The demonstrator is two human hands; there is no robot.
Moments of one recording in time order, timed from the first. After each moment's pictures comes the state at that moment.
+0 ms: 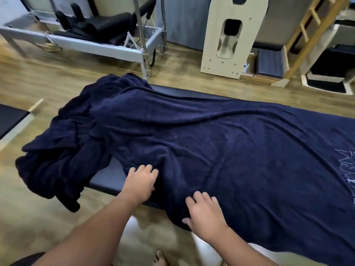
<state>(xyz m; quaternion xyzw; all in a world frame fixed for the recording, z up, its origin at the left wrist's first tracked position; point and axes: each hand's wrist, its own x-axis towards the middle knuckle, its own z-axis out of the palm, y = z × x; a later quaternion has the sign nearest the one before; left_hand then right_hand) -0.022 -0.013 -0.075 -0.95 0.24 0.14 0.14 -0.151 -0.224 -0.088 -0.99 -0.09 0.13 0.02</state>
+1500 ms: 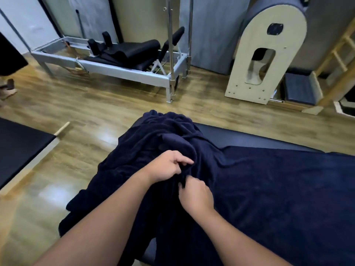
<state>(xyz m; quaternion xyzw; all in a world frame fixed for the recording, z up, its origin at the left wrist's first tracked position) 0.244 0.097 0.027 -0.85 0.22 0.24 -0.42 0.144 -0.020 0.001 -0.95 0.15 0.11 0.26</state>
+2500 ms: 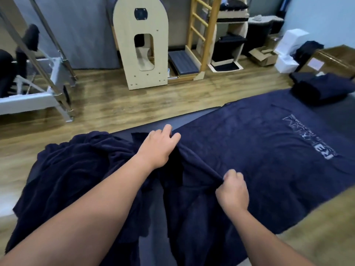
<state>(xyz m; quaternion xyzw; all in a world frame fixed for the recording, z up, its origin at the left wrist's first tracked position) 0.282 -0.083 0.024 -0.78 0.63 -0.08 -0.01 0.030 -0.163 -0.030 -0.77 0.61 -0.05 0.20</state>
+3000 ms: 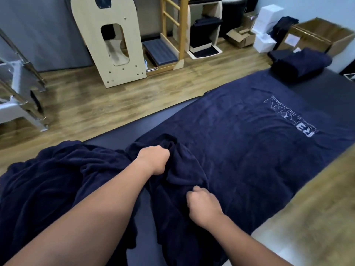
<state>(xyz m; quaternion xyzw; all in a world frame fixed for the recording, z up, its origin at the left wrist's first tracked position) 0.246 -0.136 0.007 -0.76 0.60 0.19 0.16 0.029 -0.136 -0.058 -0.90 0.35 0.16 0.20</state>
